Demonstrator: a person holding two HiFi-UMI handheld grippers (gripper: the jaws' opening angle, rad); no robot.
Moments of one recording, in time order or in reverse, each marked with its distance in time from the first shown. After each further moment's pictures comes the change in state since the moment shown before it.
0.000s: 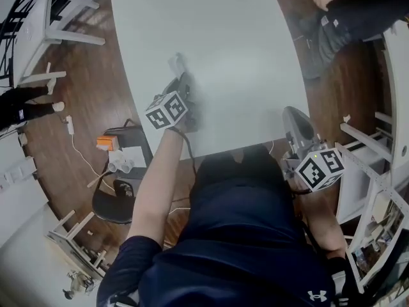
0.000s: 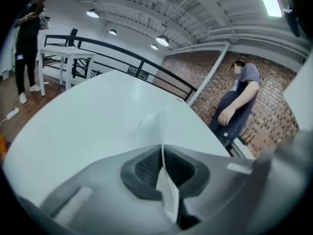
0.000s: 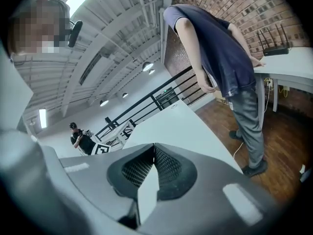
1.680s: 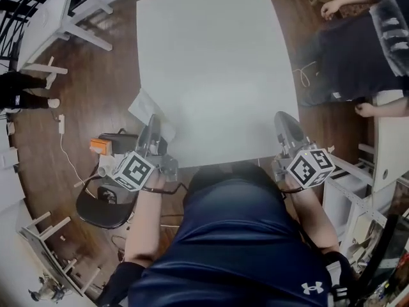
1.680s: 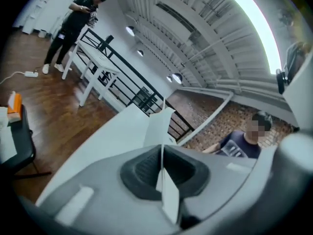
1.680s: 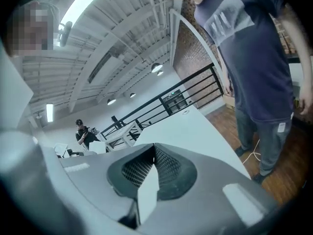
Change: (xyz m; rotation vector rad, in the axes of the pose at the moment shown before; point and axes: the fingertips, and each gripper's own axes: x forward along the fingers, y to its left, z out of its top) left arm -0.197 0.006 0.065 -0.322 -0.360 -0.086; right arm 0.026 0.036 0.031 -0.081 -0.025 0.078
